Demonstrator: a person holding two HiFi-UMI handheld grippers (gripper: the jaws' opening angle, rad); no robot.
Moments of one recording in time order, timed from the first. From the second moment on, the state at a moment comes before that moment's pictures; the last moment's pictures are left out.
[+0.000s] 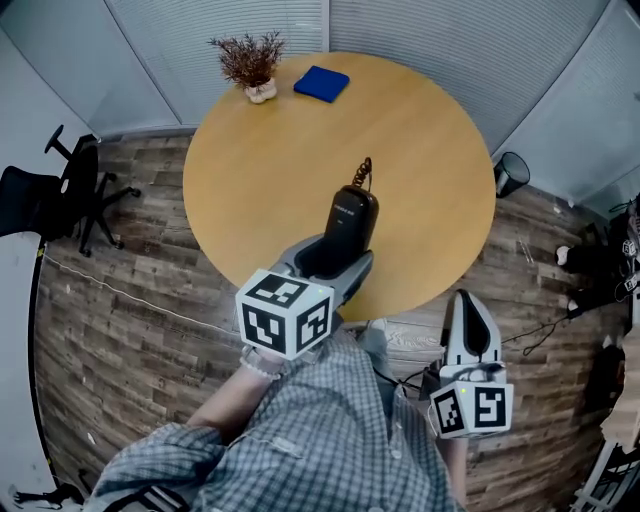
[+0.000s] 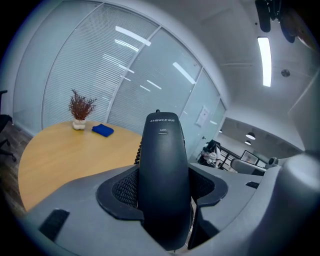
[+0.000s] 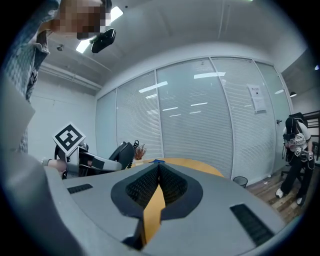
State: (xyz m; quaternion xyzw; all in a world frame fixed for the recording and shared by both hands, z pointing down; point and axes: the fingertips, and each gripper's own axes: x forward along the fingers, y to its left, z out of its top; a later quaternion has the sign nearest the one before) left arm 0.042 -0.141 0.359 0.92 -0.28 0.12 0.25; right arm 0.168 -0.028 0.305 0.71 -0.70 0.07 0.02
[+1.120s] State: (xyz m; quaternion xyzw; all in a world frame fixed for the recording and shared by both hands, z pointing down) left arm 0.206 -0.285 0.435 0.88 -0.34 0.21 0.27; right arm 0.328 -0.113 0.351 0.68 -0.72 0.15 0.04
